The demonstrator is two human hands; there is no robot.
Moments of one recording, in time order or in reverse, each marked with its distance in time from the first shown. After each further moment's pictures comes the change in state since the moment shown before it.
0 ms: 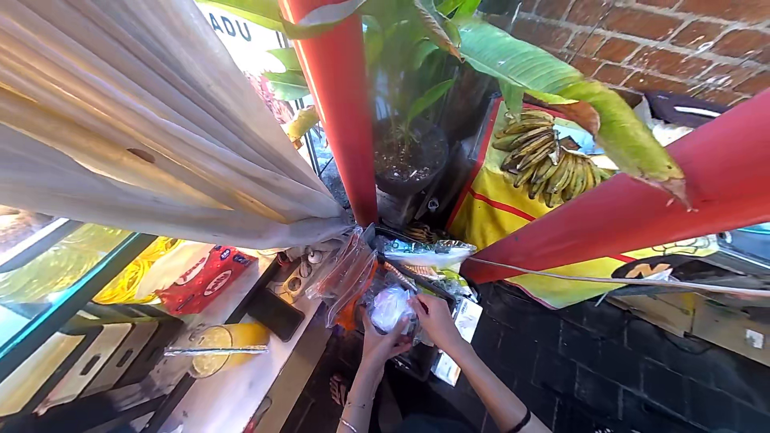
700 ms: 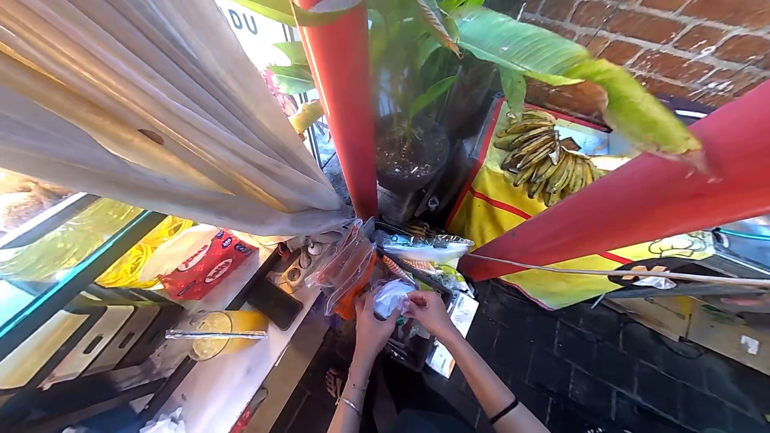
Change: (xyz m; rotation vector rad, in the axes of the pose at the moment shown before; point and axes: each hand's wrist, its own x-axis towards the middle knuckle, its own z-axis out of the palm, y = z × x) left_hand 0.022 -0.007 -0.014 0.705 0.163 0.596; right_hand 0.004 0.022 0.017 0.524 -0.090 0.157
